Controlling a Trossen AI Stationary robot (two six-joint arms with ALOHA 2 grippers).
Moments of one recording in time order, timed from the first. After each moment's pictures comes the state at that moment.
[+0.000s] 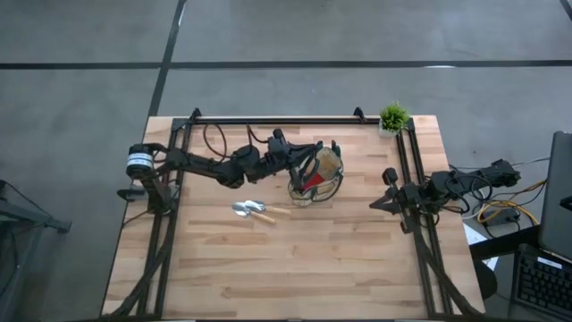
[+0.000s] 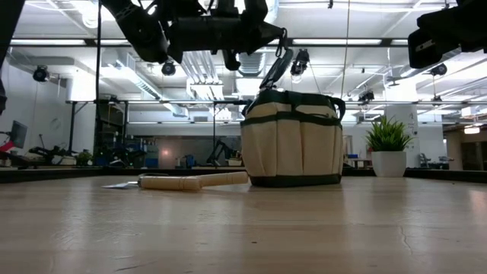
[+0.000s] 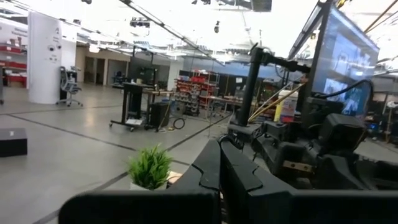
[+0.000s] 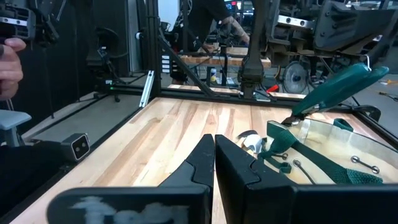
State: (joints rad) left arm 0.12 1.72 0.96 1.06 -0.22 -0.09; right arm 0.30 0.13 0.19 -0.10 0.08 0.02
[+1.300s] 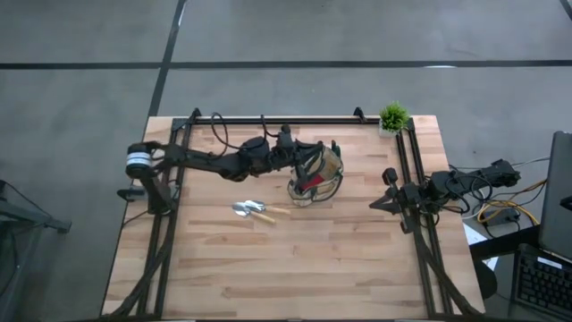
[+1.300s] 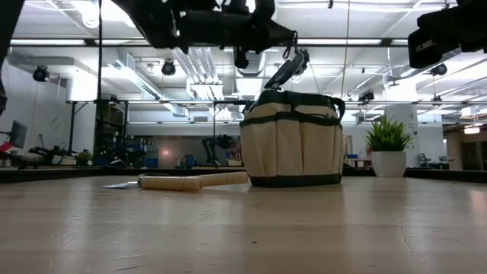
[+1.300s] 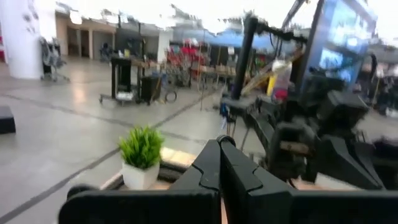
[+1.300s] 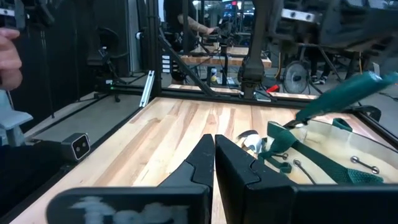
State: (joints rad) left arm 0.15 1.70 1.08 0.79 -0.14 -0.11; right arm 0.31 0.13 0.19 -0.10 0.08 0.02
